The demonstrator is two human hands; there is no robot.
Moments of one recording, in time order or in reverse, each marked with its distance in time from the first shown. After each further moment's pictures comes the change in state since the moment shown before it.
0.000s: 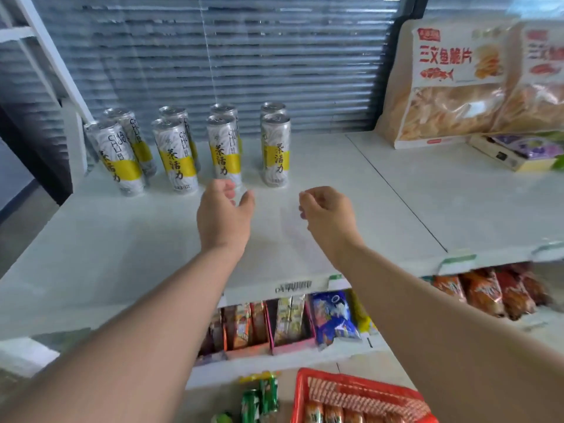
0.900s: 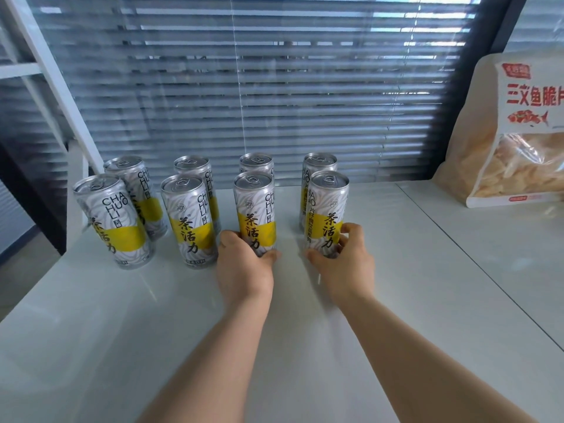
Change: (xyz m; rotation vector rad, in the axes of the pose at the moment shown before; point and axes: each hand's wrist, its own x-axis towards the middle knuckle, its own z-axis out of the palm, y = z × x) left_hand 0.112 -0.042 0.064 0.123 0.031 -0.165; right_hand 0.122 0.021 0.087 -0.164 0.077 -0.005
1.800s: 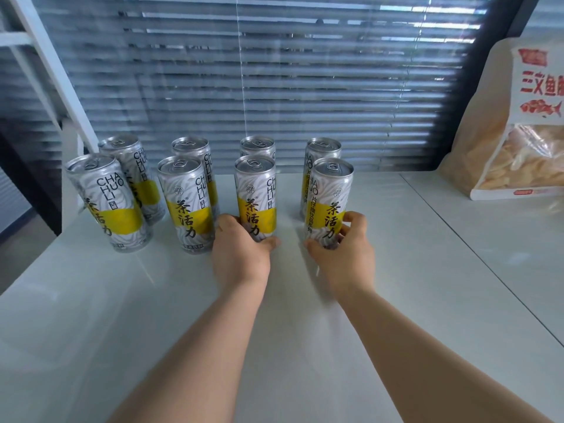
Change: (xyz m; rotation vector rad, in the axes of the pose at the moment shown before) left_hand 0.001 -0.001 -0.003 0.010 -0.011 -0.002; right_hand -0.005 0.000 -0.002 0.013 0.001 -0.048
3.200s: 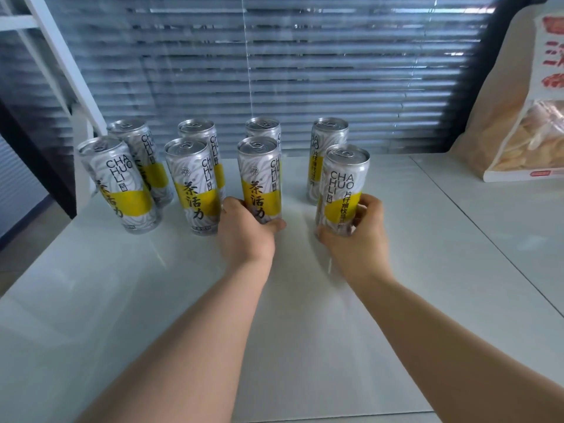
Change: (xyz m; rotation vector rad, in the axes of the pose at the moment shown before) left_hand -0.002 0.003 -0.004 -0.005 -0.003 -0.028; right_hand -0.008 0.009 -0.013 0.193 -0.045 -0.077
